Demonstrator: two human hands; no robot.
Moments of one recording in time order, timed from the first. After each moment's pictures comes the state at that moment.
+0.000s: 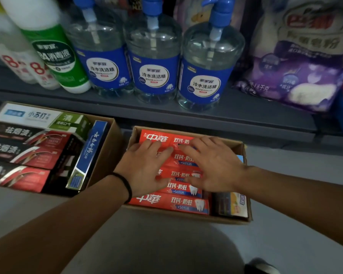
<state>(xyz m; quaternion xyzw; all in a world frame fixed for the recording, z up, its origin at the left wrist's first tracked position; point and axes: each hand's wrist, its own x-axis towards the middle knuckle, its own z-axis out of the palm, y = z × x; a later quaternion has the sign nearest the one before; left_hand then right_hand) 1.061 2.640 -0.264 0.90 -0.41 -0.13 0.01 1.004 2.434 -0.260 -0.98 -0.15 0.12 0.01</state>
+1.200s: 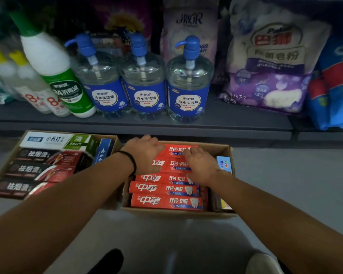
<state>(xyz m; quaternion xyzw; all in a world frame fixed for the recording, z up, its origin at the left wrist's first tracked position) 1.098 2.617 -0.212 0.88 -0.43 -0.17 -0.12 1.008 2.444 -0.275 -0.98 0.01 0.16 0.10</state>
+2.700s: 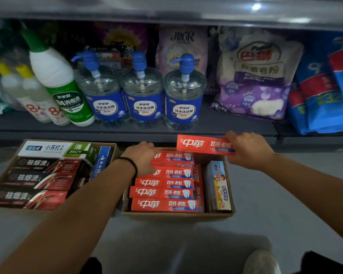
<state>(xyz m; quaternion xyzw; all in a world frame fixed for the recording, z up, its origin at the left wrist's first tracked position) 1.103 2.624 -0.215 0.89 -0.41 -0.18 -0.04 0.972 2.354 -0.177 -0.99 0.08 0.08 -0.02</state>
